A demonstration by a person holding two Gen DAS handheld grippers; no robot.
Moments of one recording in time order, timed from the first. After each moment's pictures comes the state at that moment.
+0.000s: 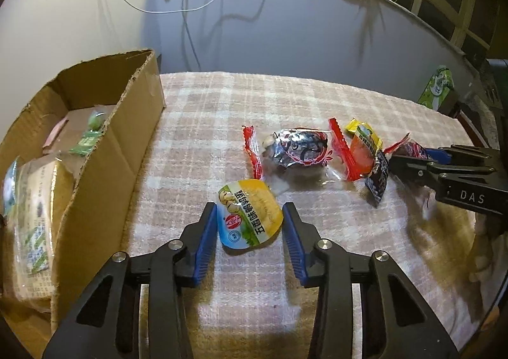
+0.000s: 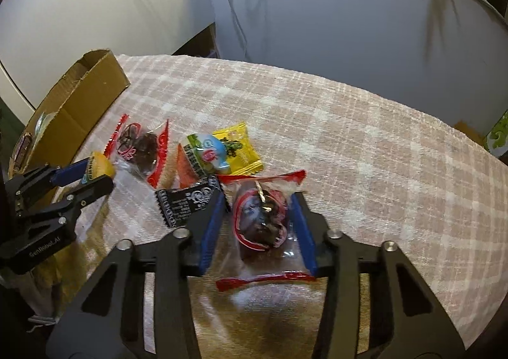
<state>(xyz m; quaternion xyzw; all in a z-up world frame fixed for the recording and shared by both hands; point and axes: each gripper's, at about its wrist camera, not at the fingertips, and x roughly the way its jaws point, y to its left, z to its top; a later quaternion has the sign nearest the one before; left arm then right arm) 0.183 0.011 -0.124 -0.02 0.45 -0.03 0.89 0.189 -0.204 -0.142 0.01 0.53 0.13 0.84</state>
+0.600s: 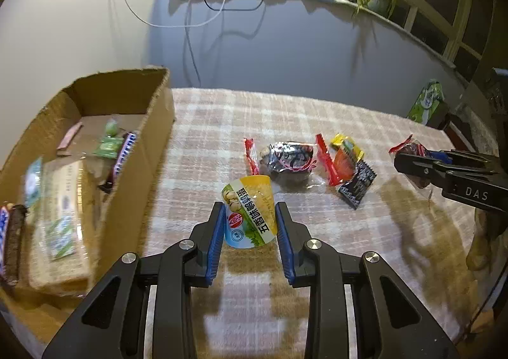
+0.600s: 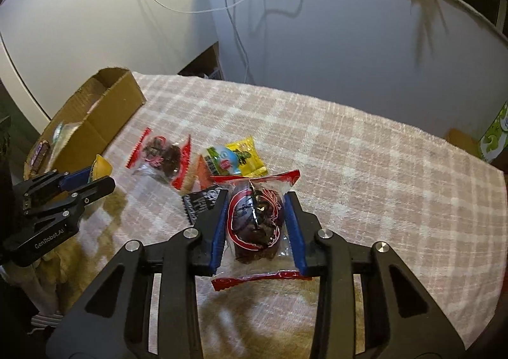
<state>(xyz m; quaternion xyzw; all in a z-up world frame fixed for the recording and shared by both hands) 0.160 0.025 -0.099 -0.04 0.42 -0.04 0.91 0.165 -0.208 -0.107 0.02 0.50 0.13 0.86</state>
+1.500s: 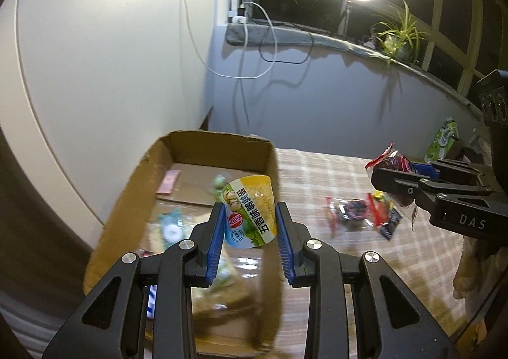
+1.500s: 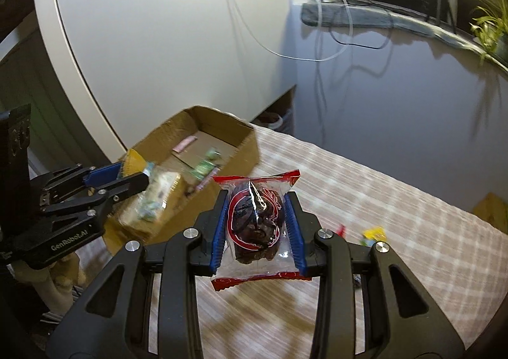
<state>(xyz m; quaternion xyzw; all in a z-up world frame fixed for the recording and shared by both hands) 0.138 0.118 -0.031 -0.04 0.35 0.02 0.94 0.176 -0.066 -0.038 0.00 0.42 0.25 0.87</state>
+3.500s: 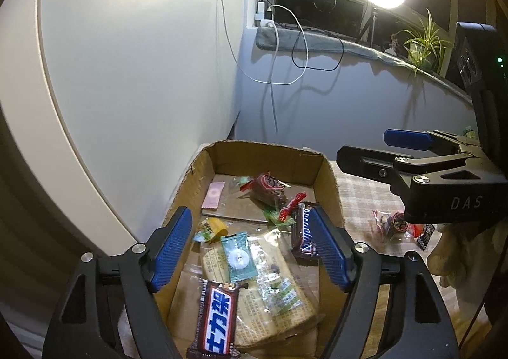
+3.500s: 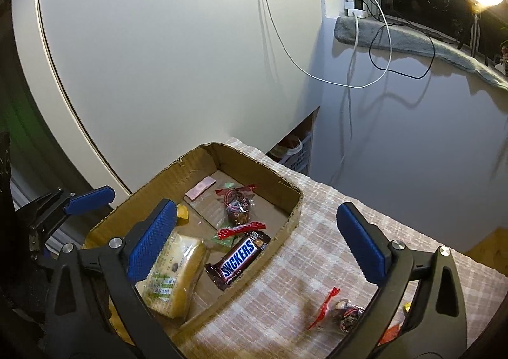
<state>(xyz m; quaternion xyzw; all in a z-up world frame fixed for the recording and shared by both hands) 0.150 0.166 -0.030 -0.04 0.34 0.05 0.94 0.237 0.014 -0.040 -0.02 0.40 0.26 0.88</state>
